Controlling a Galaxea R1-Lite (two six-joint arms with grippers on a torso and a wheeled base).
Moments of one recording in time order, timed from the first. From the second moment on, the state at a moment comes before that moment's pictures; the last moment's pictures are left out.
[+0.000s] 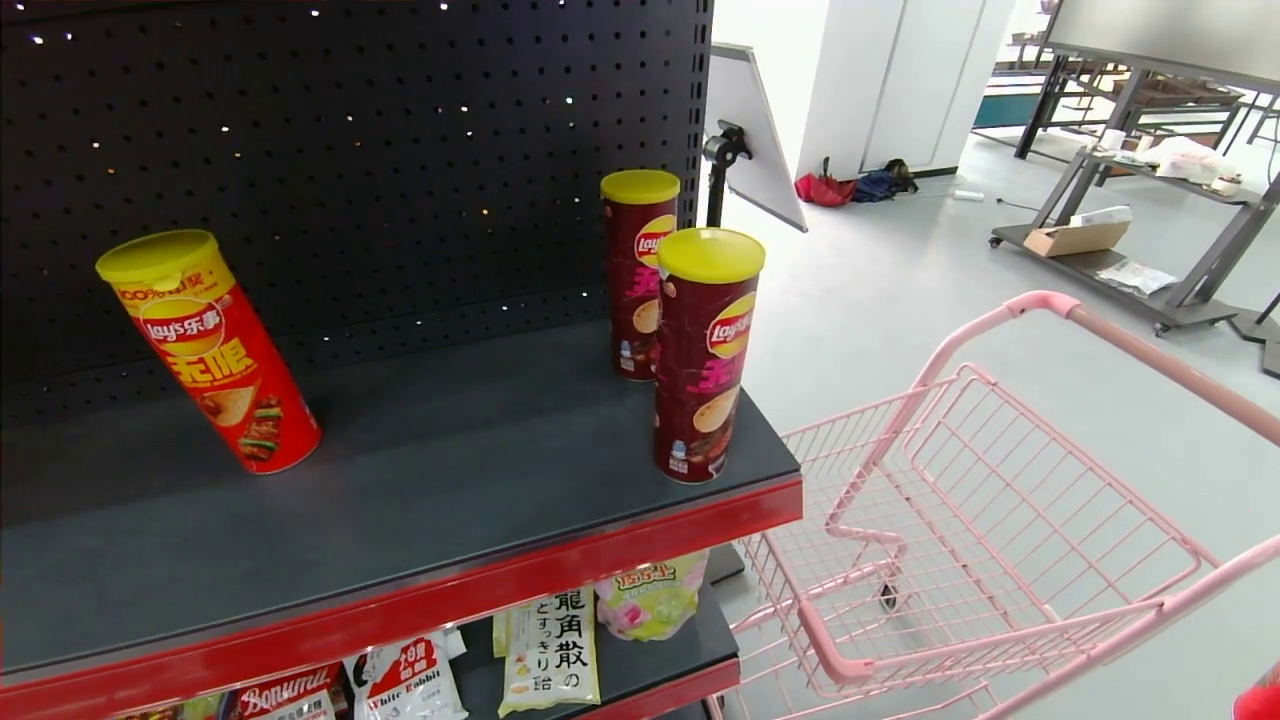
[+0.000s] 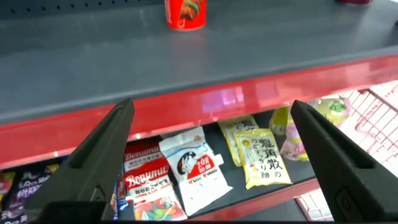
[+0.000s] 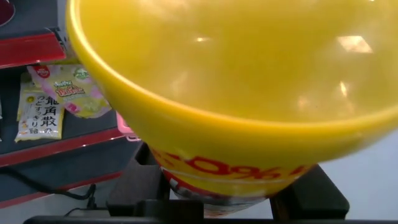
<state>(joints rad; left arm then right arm) 0.00 0.00 0.00 0.00 0.01 0.00 0.03 0.60 -0.63 0.36 -0.07 -0.08</state>
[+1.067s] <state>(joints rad) 0.00 0.00 0.00 0.00 0.01 0.00 0.03 0.66 -0.62 0.35 -0.08 -0.09</state>
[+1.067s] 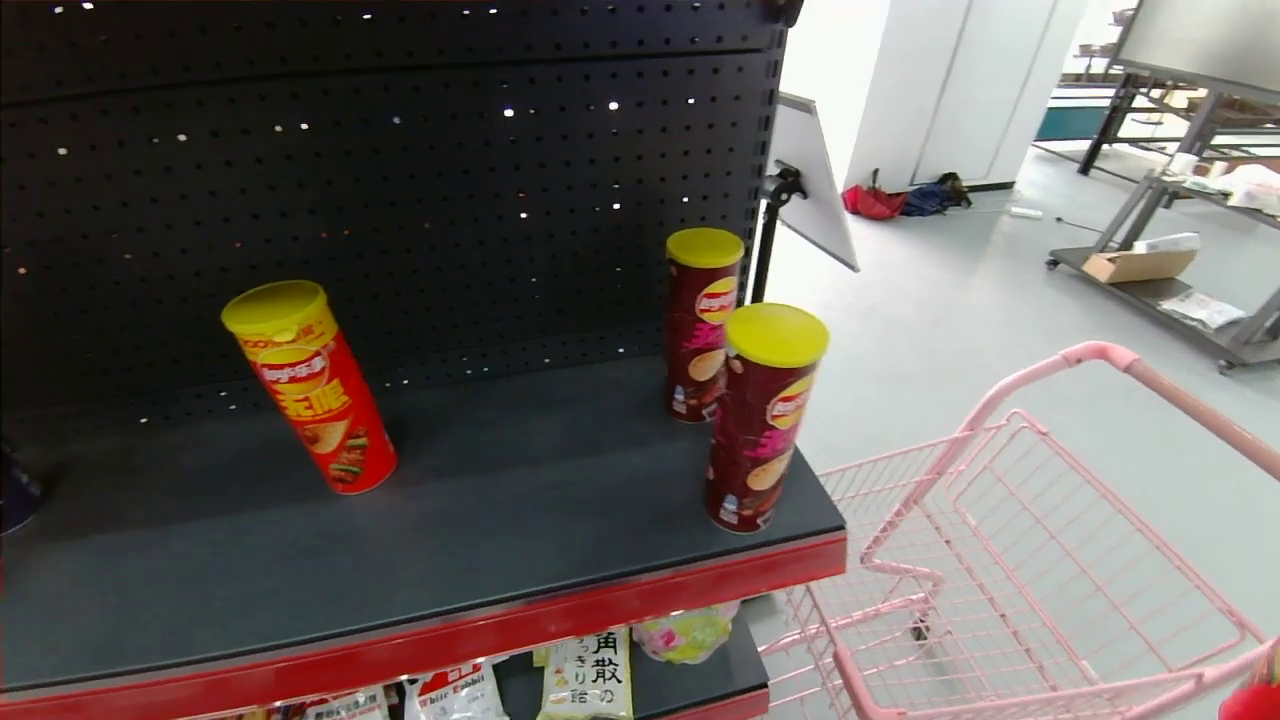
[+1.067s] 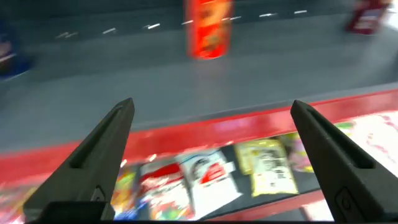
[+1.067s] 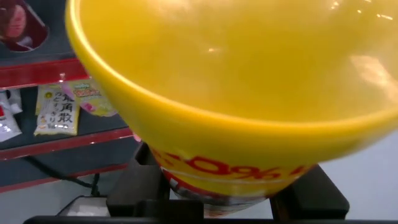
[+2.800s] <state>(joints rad) 0.00 0.00 0.00 0.00 0.01 0.00 0.04 0.50 -0.37 0.11 -0.01 -0.05</state>
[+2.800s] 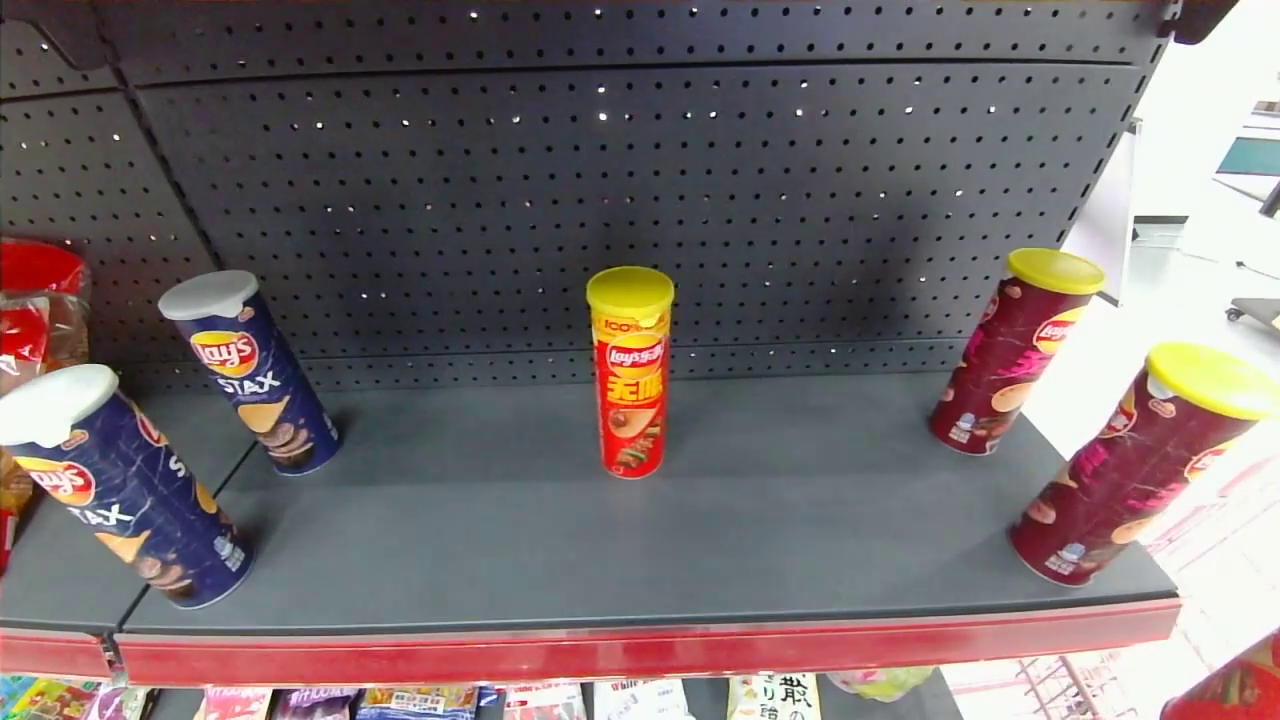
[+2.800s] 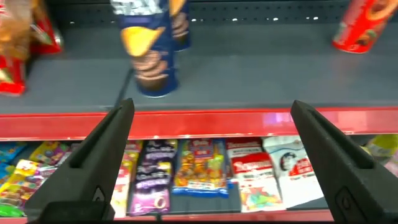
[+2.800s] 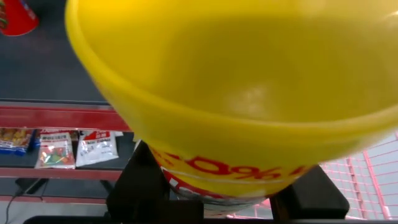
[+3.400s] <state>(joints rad) 0.00 0.00 0.00 0.00 0.01 0.00 0.04 0.48 -0.35 0.11 0.00 -0.05</state>
